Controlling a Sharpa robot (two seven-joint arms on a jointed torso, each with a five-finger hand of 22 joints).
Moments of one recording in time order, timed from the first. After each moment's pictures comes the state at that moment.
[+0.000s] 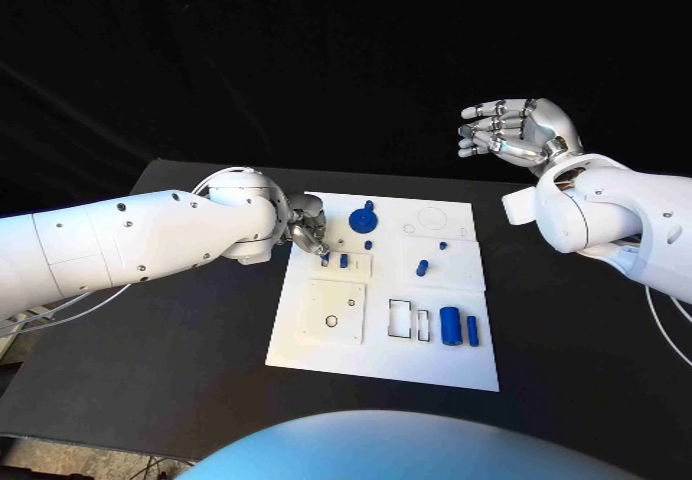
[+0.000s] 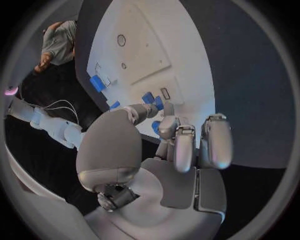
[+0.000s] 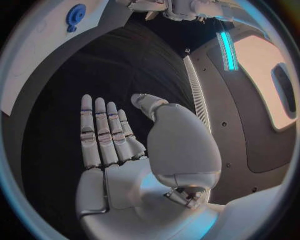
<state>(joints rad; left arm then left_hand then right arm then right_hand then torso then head) 1.26 -0.78 -0.10 1.49 -1.27 0.14 -0.44 1.16 -0.24 0.74 0.19 0.41 0.82 0.07 0.92 0.44 1.28 -0.01 1.27 1.00 1.47 -0.06 1.55 1.31 0.08 1.45 0.04 1.37 1.31 1.35 -0.77 -0.16 1.38 -0.35 -0.51 0.39 1.25 -0.20 0.52 0.08 0.36 0.77 0.20 0.22 0.33 0.97 0.19 0.20 0.06 0.93 0.14 0.29 0.28 0.17 0.95 0.24 0.15 0.29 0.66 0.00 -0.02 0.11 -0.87</state>
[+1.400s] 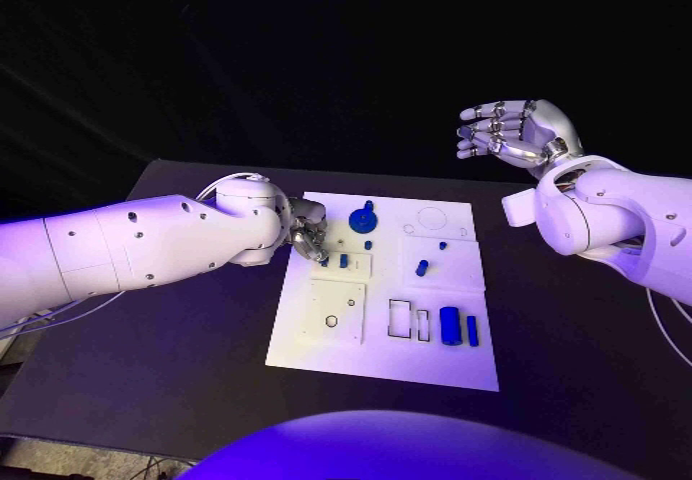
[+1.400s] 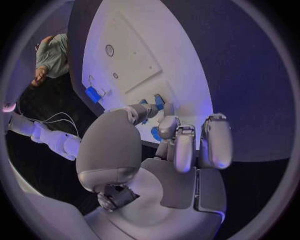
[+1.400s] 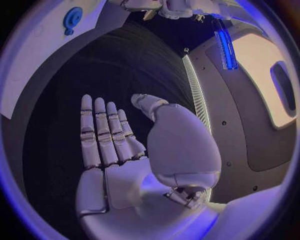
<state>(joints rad) 1.25 -0.76 -0.11 1.48 -1.37 0.16 -0.42 1.16 -0.24 0.74 0.19 0.41 0.82 0.08 0.92 0.44 1.28 -0.01 1.27 1.00 1.47 -0.06 1.55 1.31 0.08 1.45 0.04 1.37 1.31 1.35 -0.78 -0.16 1.41 -0.34 -0.51 0.39 1.24 -0.19 0.52 0.08 0.36 0.77 0.20 0.22 0.33 0.98 0.19 0.19 0.06 0.93 0.14 0.28 0.27 0.17 0.95 0.24 0.15 0.28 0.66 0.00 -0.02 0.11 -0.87</state>
